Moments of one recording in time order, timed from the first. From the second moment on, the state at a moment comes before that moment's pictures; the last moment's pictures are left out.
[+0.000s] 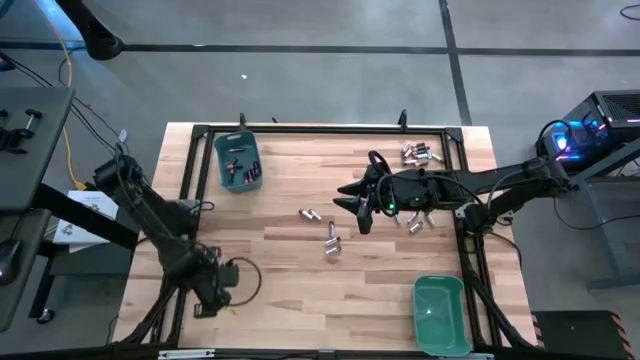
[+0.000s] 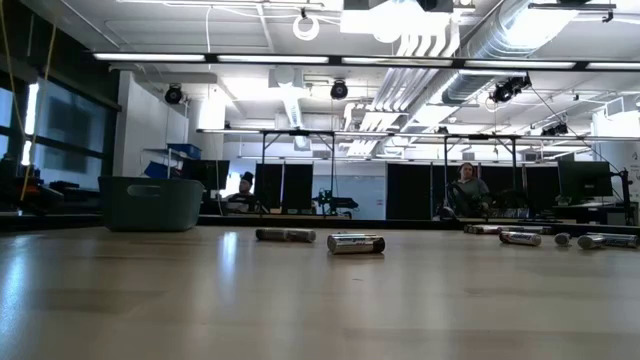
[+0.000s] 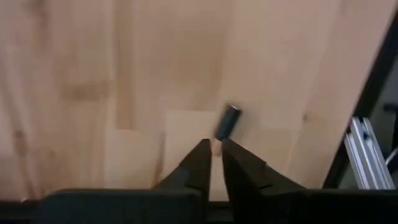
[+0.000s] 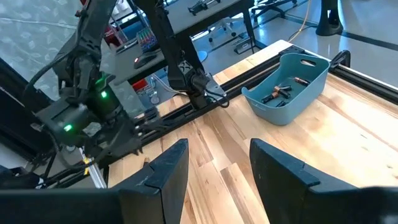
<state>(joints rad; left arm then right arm) -0.86 1.43 0.97 -1.00 0.09 -0.95 0.18 1.33 1.23 -0.22 0.32 0.52</state>
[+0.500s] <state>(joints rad) -1.08 1.58 0.95 -0.88 -0.01 -0.90 0.18 1.33 1.23 -0.22 0.32 0.52</state>
